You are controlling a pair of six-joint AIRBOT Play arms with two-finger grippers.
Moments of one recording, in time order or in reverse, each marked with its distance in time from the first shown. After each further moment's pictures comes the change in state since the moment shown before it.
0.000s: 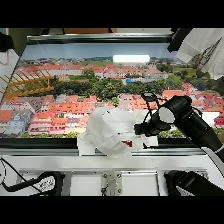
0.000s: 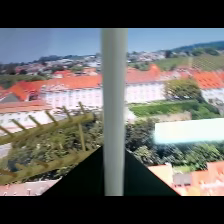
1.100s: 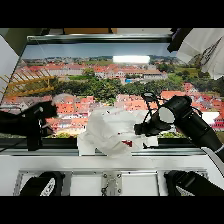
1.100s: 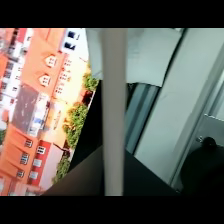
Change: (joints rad) left arm -0.174 0.579 -0.894 -0.104 -0.486 0.868; right arm 0.000 0.000 0.000 0.000 0.000 0.000
